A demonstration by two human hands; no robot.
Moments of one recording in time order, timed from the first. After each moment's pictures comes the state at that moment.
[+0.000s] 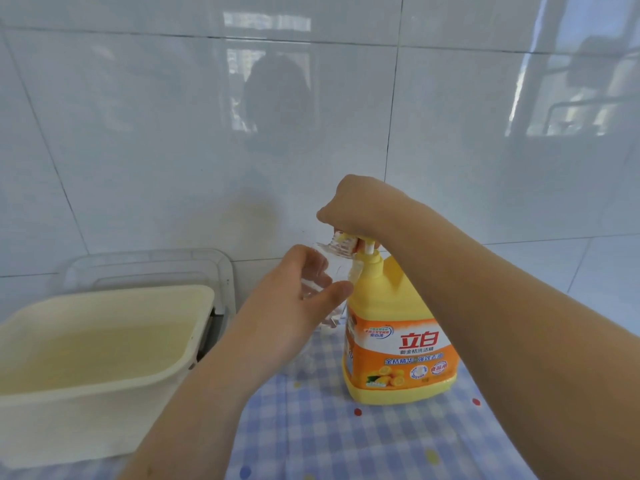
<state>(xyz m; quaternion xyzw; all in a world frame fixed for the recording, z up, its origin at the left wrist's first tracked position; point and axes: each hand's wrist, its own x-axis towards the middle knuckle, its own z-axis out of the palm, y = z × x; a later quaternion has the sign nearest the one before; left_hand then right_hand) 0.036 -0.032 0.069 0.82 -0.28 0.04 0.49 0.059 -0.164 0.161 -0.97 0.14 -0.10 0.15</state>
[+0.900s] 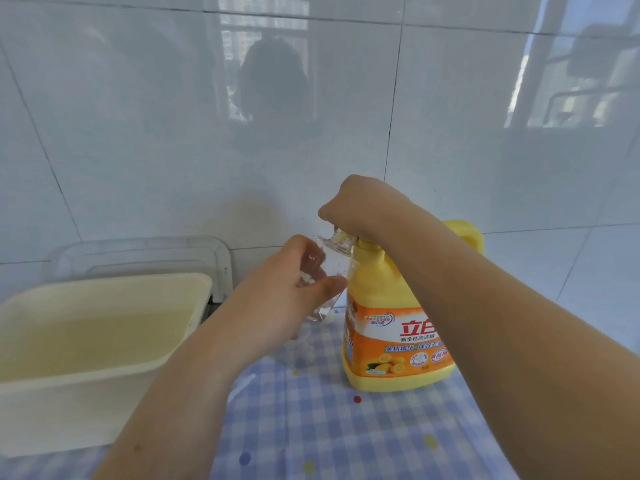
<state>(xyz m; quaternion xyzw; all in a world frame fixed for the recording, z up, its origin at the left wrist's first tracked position) 0.041 -0.025 0.073 0.84 -0.31 0.00 0.44 0.069 -0.167 0.140 -0.97 0.16 -0.12 0.17</state>
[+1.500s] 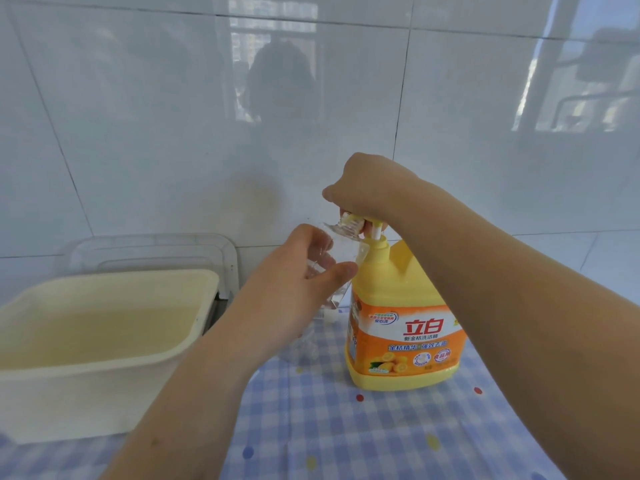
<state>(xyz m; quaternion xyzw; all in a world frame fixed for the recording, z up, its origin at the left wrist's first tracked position) 0.034 -0.029 0.075 0.83 -0.29 0.05 0.47 0.061 -0.165 0.162 -0.97 0.13 -0.13 0.14</state>
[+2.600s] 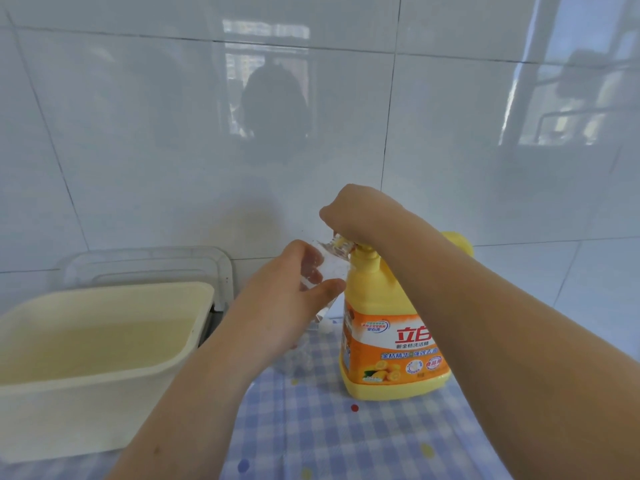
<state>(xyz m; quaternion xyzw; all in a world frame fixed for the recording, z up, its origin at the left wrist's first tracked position) 0.039 -0.029 0.071 0.86 -0.28 0.06 0.43 0.069 -0.167 0.147 -0.96 0.17 -0.11 0.18</state>
